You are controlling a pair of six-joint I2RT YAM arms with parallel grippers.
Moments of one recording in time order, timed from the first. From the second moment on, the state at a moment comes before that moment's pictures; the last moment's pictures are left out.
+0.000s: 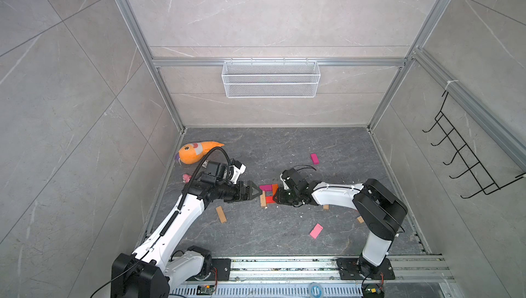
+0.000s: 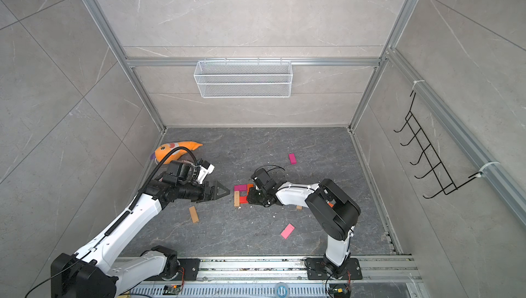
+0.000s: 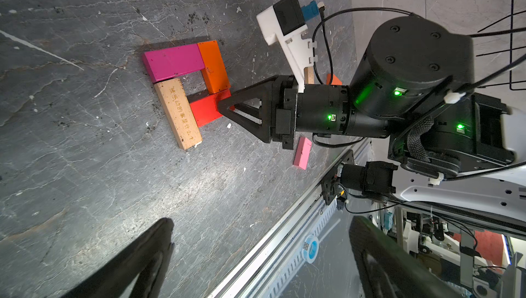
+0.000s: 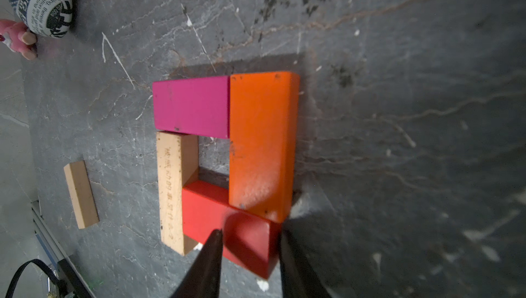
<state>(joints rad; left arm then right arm) -0.33 1.10 0.86 -0.72 0.69 -0.36 0.78 1.82 0.97 -0.11 -0.21 0.78</state>
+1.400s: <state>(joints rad) -0.33 1.13 0.86 -0.73 0.67 -0.36 0.68 1.85 1.07 -0.17 -0.26 0.74</state>
